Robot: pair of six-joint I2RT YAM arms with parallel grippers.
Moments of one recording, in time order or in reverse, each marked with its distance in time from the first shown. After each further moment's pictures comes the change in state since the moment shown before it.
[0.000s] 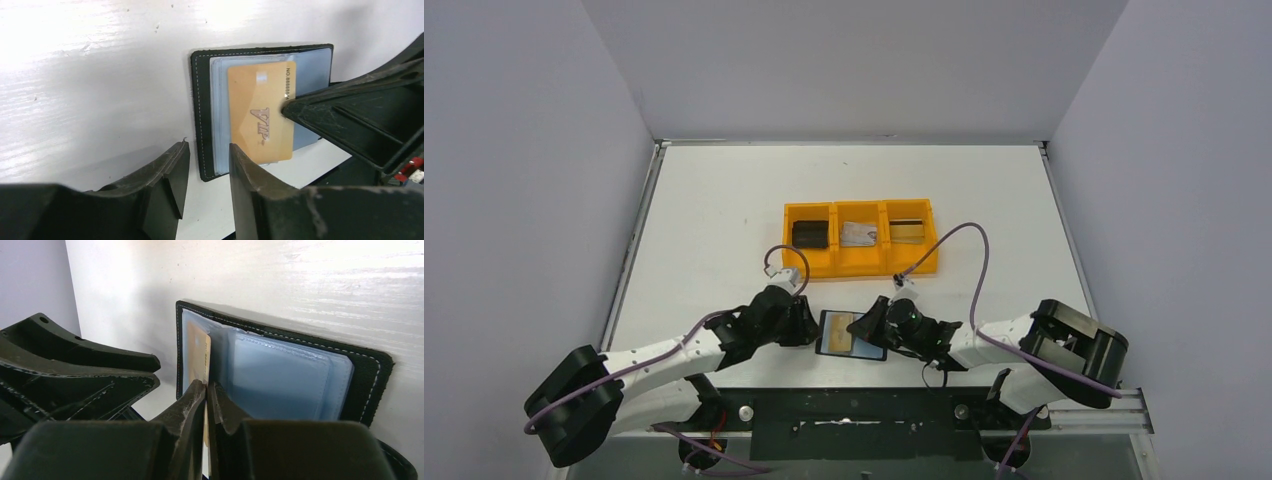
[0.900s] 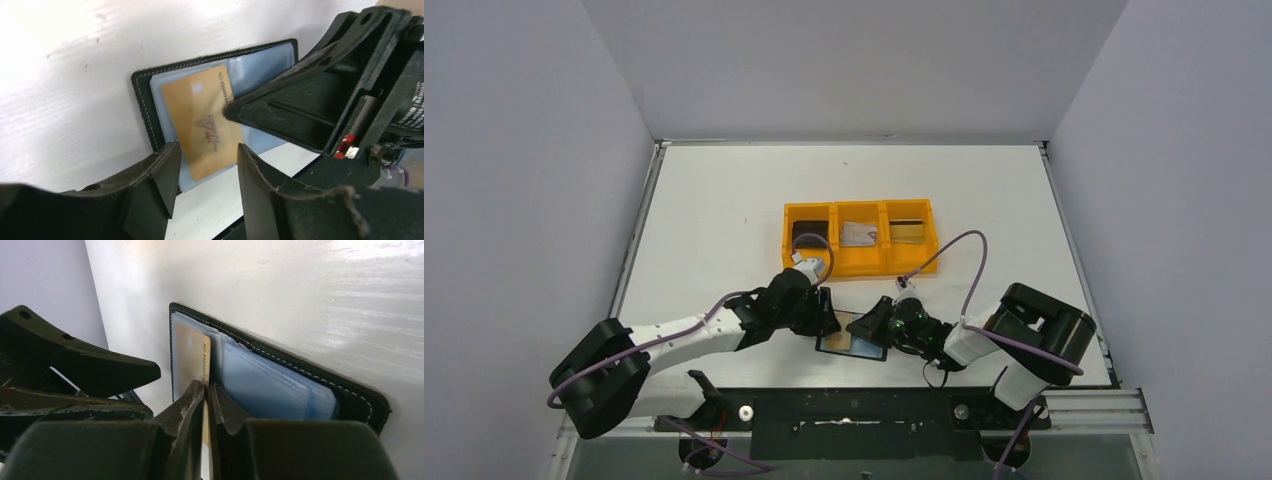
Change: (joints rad) left arm 0.000 0.156 0.148 -0.006 0.122 0.097; right arm -0.083 0.180 -0.074 0.307 -0.132 0.079
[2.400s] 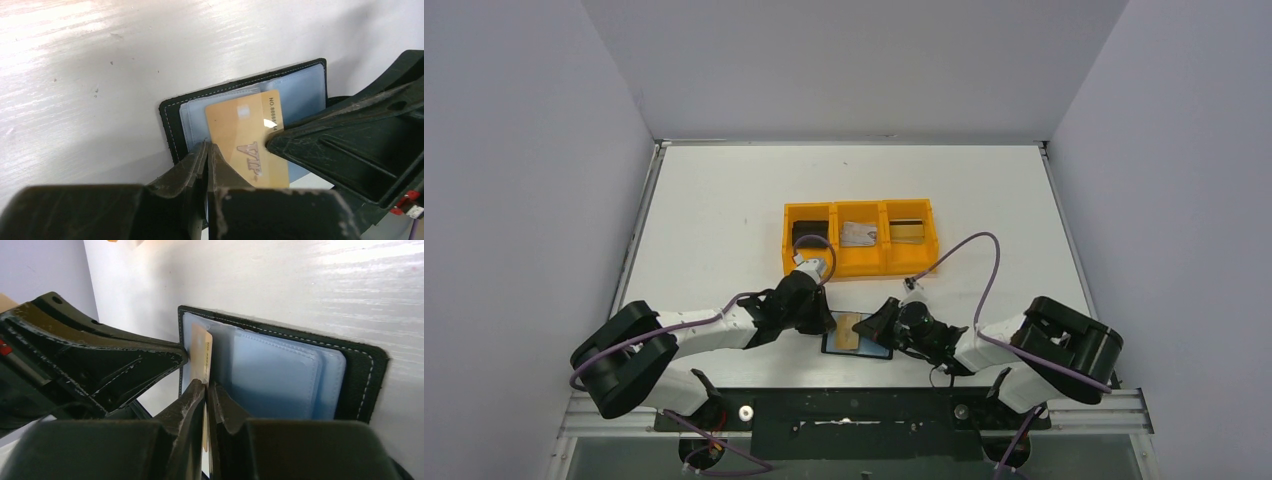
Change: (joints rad) left arm -0.003 0.145 -0.003 0.140 -0.056 -0.019; right arm 0.026 -0.128 -0.032 -0.105 0.080 -0.005
